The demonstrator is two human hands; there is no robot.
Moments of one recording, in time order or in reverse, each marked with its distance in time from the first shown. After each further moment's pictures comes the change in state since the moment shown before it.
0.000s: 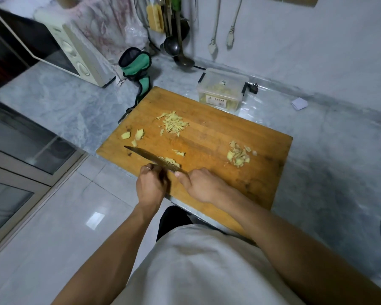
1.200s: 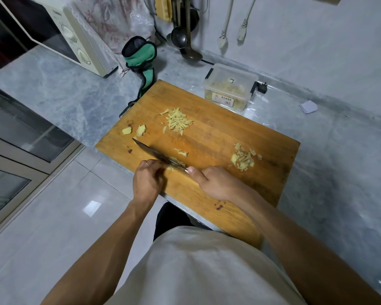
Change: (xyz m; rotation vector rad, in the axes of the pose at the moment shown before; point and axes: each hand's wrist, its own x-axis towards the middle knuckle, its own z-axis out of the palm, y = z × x) left_hand 0.018 -0.024 0.001 -0.117 -0.047 0.117; right_hand 0.005 0.020 -0.023 0.130 -0.044 -0.021
